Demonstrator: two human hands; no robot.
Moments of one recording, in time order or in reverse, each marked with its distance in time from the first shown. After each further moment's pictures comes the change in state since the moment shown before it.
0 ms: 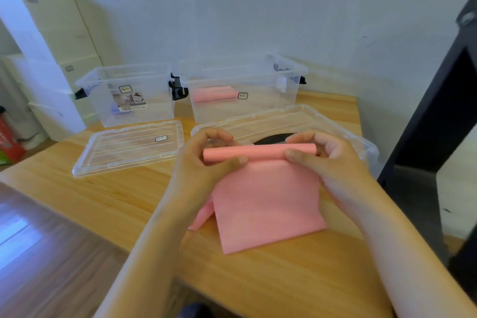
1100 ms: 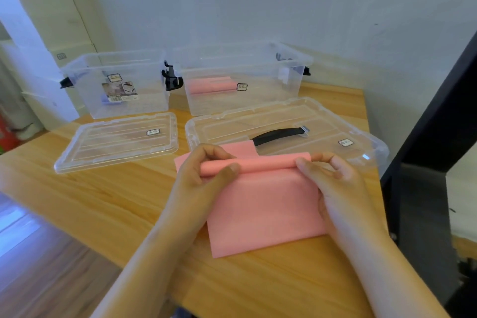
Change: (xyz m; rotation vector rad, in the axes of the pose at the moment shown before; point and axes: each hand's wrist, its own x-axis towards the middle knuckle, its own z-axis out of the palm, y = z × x) left_hand -0.005 -0.035 0.004 -0.006 -0.027 -0.066; right_hand -0.007 0.042 0.003 0.138 0.263 0.145
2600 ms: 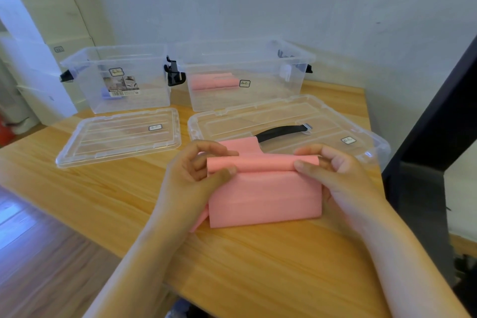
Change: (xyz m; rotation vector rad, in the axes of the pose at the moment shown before) left_hand -0.004 0.006 -0.010 -0.060 0.052 -0.009; right_hand 0.008 -0.012 -0.006 -0.102 -0.261 -0.016
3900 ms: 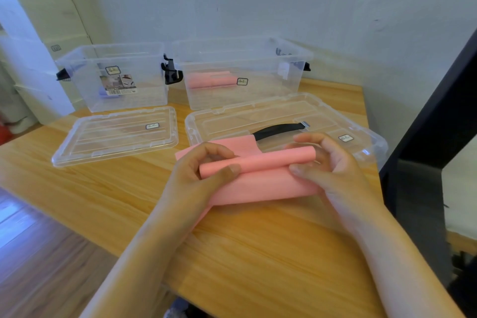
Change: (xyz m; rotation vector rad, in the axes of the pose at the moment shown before) left_hand 0.001 -0.003 0.002 0.003 -0.083 -0.063; right_hand -0.001 0.002 0.003 0.052 -0.032 -0.099
